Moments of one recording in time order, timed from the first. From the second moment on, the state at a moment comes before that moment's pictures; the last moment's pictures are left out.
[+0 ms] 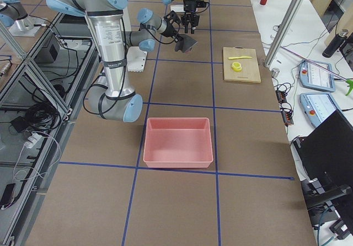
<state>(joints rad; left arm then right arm) -0.63 -2.39 -1.77 -1.86 -2.11 -2.13 0.25 -1.25 2.17 -1.12 1.18 0.93</state>
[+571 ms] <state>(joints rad) -0.73 -2.23 -1.88 -1.87 -2.13 -2.09 0.28 -1.43 2.29 -1.13 1.19 1.22</state>
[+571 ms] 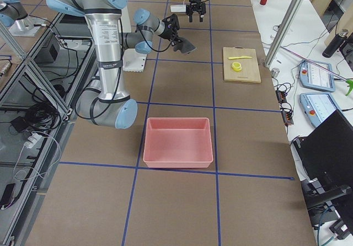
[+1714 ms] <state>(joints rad) -0.94 -1.94 -1.96 -1.86 -2.34 -1.70 0.42 -1.61 2.13 -1.14 1.64 1.26</state>
